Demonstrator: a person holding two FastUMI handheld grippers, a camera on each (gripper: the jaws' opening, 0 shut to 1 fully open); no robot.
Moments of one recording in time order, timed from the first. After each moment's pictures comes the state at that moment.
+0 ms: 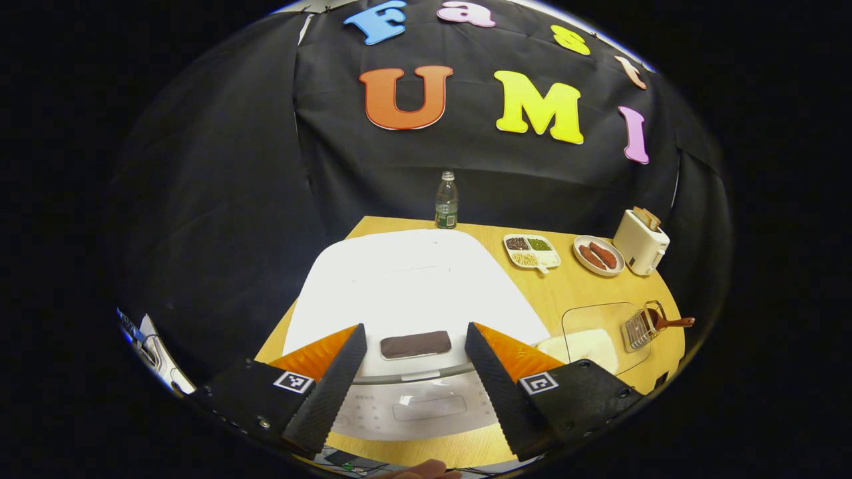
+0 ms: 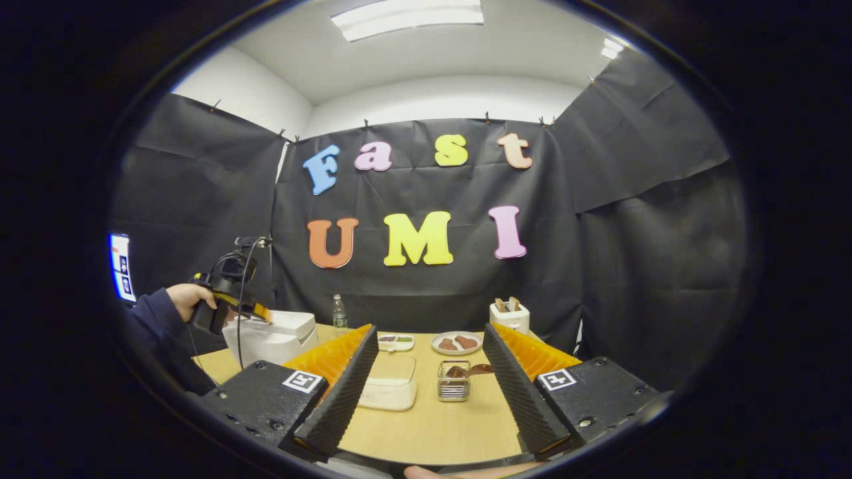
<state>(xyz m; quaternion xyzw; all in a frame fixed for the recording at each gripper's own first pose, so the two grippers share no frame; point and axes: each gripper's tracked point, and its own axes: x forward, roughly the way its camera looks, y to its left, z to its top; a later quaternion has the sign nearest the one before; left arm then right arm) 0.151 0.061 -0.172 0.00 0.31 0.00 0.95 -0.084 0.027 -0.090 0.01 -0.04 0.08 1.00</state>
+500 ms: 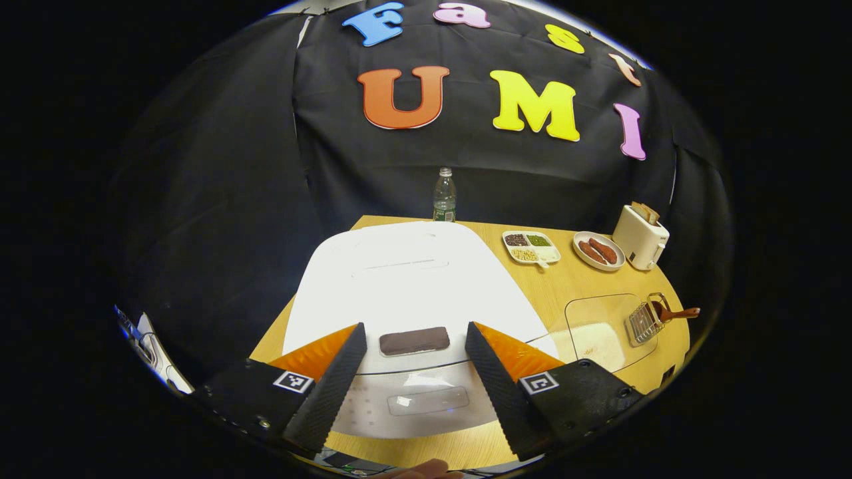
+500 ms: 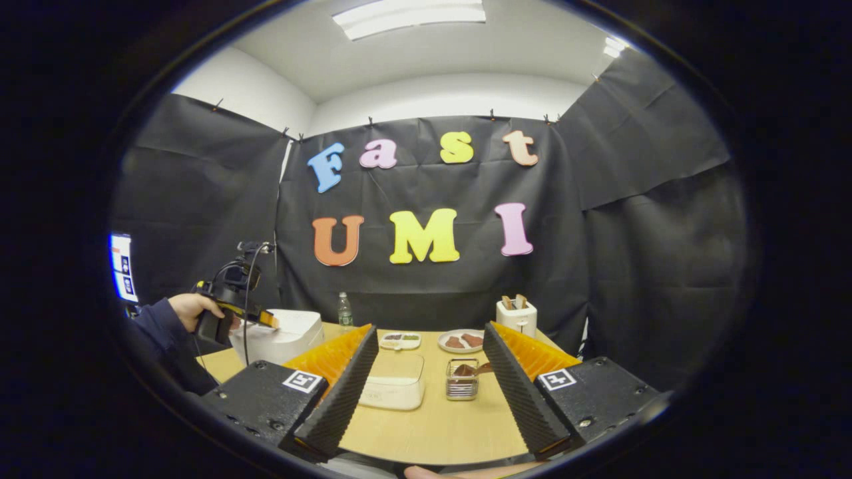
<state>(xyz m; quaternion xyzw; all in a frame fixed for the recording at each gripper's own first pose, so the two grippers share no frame) 0.146 0.062 -0.186 0.00 0.29 -0.01 0.96 -0.082 0.043 -0.092 0.01 -0.04 0.09 1.00</state>
